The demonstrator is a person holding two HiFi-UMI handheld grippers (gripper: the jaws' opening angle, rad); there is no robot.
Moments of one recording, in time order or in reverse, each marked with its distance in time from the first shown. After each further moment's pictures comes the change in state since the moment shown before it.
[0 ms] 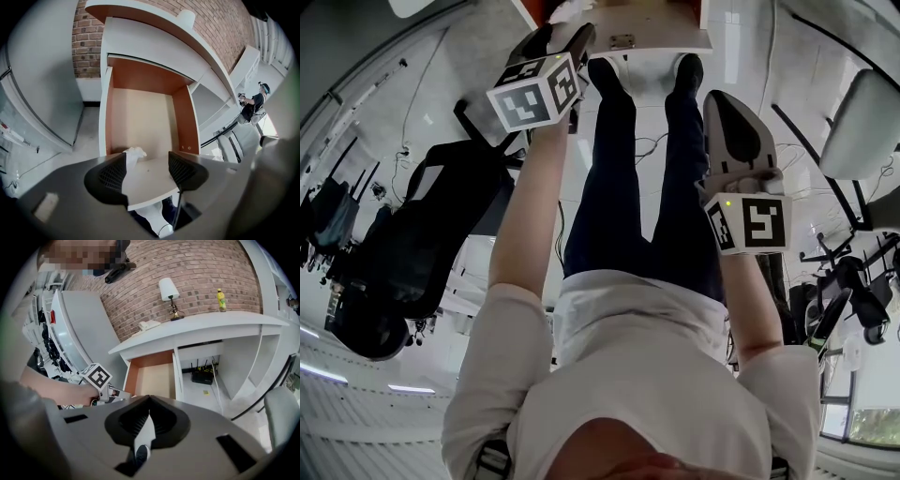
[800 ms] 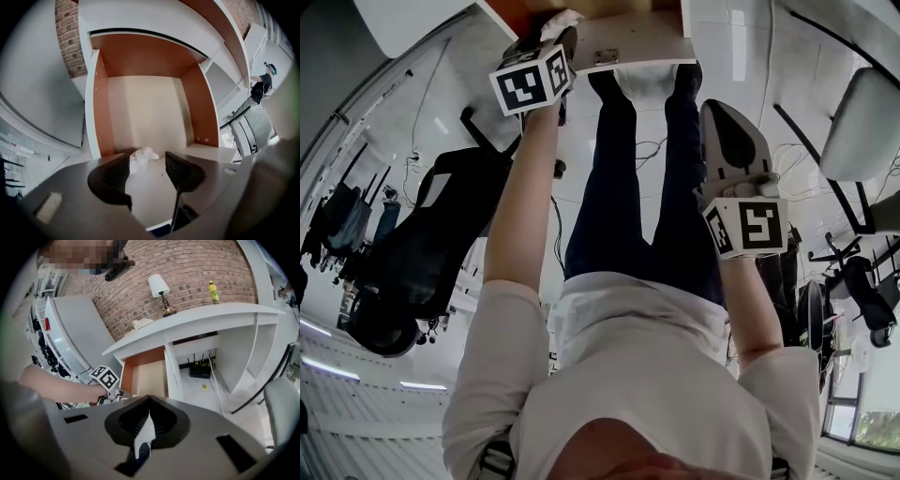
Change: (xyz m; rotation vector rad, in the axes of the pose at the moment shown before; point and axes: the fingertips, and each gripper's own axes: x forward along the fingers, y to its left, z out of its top) left arm 0.044 0.019 0.003 0.091 0.138 0.099; right arm -0.001 -0.031 -0.006 0.073 0.030 0.006
